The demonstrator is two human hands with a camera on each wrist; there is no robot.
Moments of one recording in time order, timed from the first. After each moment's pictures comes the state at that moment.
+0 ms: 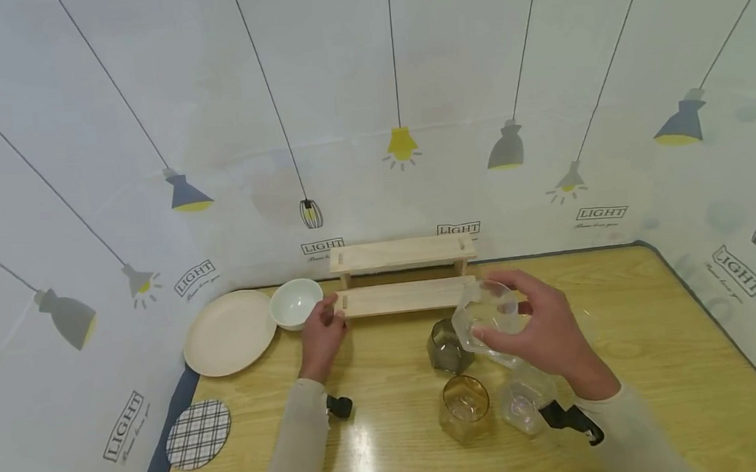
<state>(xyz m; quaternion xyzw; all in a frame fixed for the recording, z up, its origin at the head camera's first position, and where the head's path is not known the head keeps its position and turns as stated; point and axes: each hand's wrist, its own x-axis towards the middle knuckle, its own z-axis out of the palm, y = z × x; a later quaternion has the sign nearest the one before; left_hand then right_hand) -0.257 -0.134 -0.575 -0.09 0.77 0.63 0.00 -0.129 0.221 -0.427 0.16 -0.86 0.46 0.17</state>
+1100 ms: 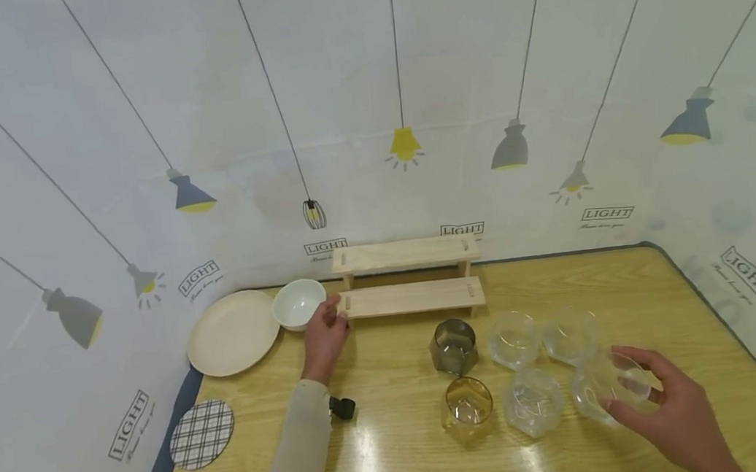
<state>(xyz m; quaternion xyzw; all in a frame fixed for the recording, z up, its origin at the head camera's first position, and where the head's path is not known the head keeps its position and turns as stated) -0.256 -0.133 -0.576 -0.09 0.77 0.63 -0.01 -0.029 0.345 -0.515 -0.04 -0.90 0.42 0.11</state>
